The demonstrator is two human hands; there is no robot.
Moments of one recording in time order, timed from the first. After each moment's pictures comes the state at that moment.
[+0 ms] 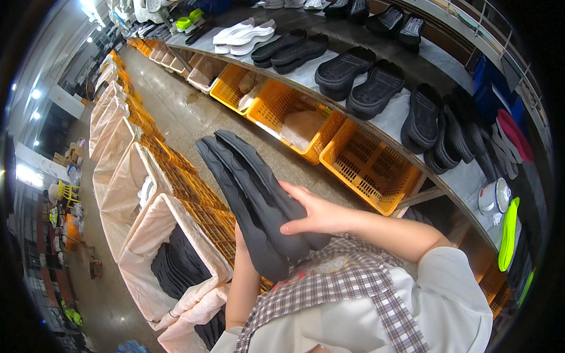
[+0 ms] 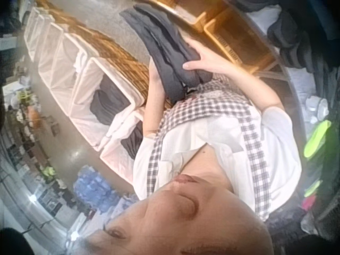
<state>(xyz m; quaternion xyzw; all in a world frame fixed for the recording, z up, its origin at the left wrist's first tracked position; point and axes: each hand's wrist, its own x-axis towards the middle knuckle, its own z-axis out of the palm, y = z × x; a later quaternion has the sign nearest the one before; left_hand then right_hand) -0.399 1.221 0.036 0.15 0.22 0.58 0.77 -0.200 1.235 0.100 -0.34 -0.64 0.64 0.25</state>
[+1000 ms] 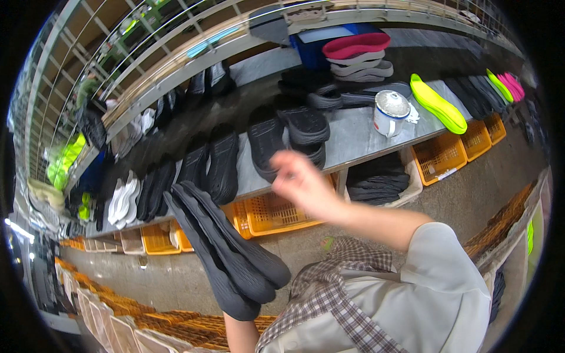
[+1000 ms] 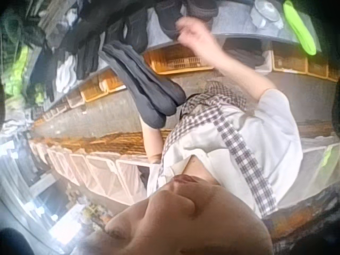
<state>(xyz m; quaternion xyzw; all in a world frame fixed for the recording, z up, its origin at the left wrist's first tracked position) -0.242 1.280 0.106 0.29 0.37 0.34 0.82 -0.003 1.182 0.108 -0.56 -0.39 0.26 0.68</state>
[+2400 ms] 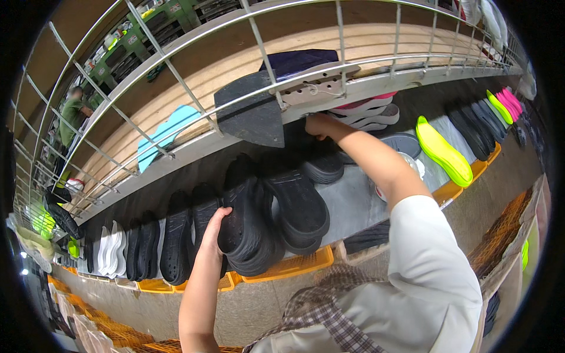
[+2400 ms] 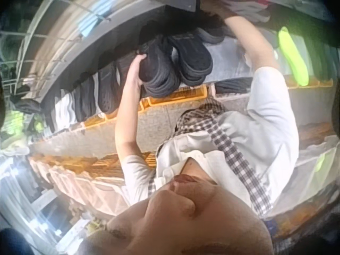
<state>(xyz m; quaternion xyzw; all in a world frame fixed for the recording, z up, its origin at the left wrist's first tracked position) 0.031 1.460 0.109 0.46 0.42 0.04 0.78 0.395 1.308 0.096 -0.94 -0.30 0.12 0.14</state>
